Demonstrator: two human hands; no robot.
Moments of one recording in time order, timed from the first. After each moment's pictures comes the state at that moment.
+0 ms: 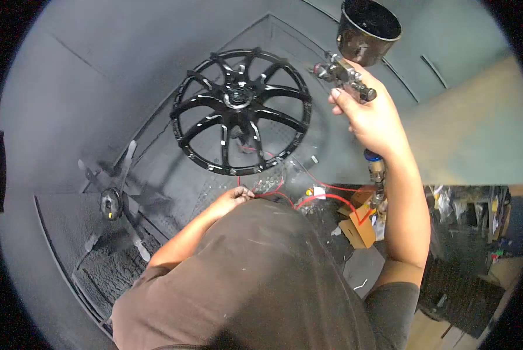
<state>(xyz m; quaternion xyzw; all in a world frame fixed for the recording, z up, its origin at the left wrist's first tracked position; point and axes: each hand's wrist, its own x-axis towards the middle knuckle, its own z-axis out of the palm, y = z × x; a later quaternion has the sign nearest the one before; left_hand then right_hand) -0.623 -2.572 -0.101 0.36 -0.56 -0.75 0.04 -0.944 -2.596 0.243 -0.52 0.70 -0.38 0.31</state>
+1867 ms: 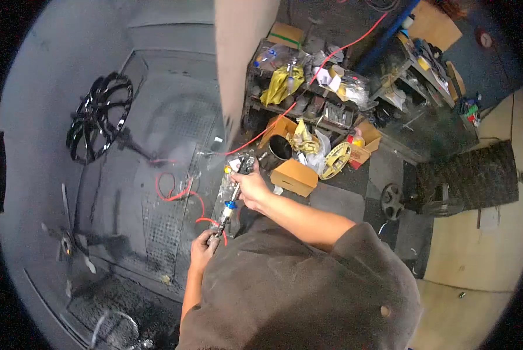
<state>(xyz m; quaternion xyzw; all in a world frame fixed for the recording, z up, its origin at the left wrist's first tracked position) -0.740 -2.109 -0.049 0.38 -0.73 -0.55 0.12 -1.004 -2.105 -0.008 0.05 0.53 -0.67 0.52</state>
